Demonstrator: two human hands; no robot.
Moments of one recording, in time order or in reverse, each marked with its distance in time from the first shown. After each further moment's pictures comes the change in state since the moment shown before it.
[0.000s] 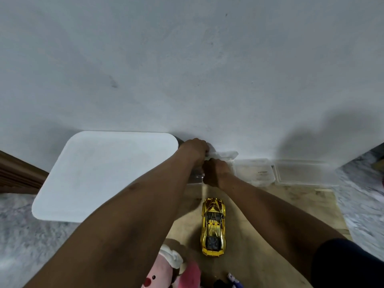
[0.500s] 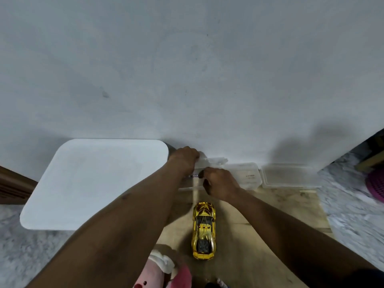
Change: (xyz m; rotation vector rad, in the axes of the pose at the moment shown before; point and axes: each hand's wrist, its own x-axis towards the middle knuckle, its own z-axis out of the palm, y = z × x) left_hand -0.009 0.000 0.007 -0.012 0.023 -0.023; right_hand -0.057 0.026 -0.015 0.153 0.241 -0.179
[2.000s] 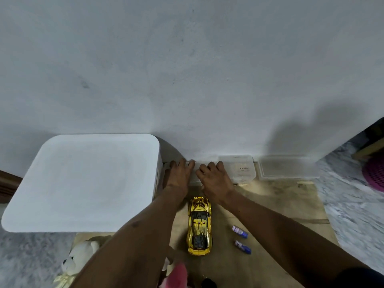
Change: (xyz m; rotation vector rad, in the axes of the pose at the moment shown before) left_hand -0.011 0.015 0.090 0.327 0.053 -0.073; right_hand -0.013 -0.003 0.022 -0.483 -0.121 -0.007
